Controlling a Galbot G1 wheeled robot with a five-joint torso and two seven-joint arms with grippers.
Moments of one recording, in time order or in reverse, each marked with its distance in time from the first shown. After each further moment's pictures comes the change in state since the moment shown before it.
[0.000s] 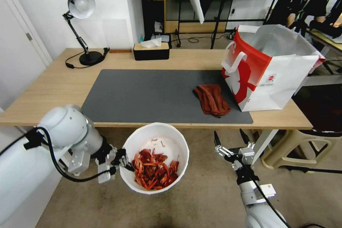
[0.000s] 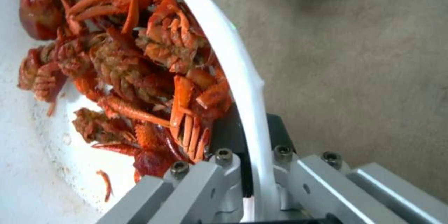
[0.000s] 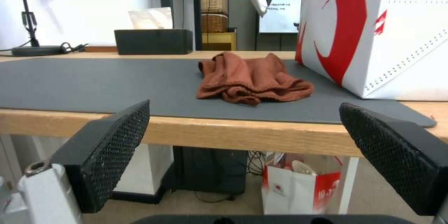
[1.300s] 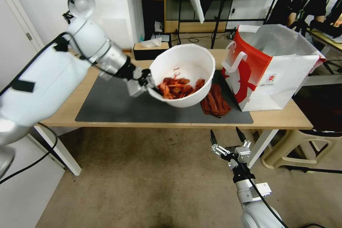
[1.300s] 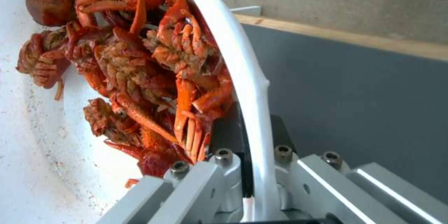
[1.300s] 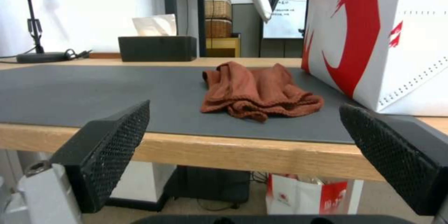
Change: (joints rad) left arm -0.870 -0.326 0.447 0.527 -0.177 0.068 -0.020; right arm 0.044 0.002 -0.006 -0.010 0.005 -0.010 -0.015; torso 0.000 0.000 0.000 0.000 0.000
